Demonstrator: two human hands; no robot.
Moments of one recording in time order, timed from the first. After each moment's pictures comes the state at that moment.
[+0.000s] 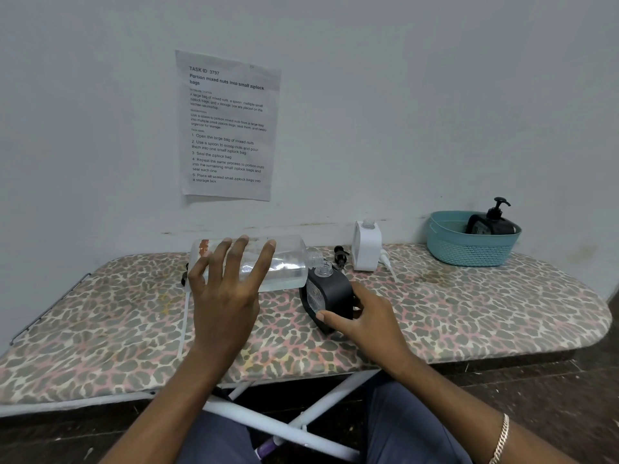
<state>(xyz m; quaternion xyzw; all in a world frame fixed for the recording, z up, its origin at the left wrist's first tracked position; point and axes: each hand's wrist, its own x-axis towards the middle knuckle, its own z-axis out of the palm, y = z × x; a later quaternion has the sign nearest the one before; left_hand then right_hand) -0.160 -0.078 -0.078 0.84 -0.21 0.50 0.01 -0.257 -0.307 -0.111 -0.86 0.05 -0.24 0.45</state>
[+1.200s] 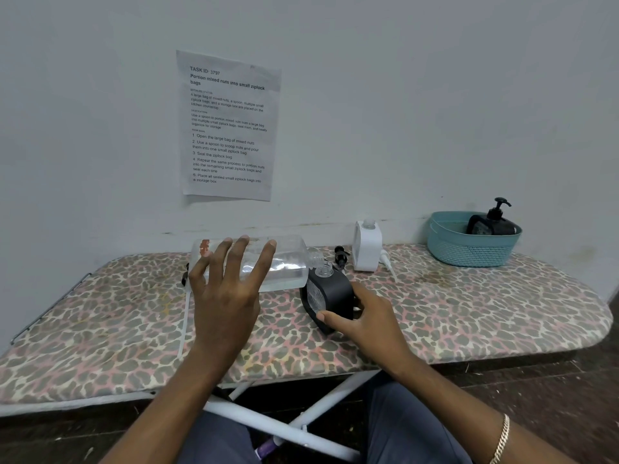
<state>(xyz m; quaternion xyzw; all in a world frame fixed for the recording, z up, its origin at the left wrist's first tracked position) -0.161 -0.079 -0.077 0.84 -0.21 0.50 0.01 -0.256 -0.308 -0.113 -0.86 0.05 -0.24 0.45</state>
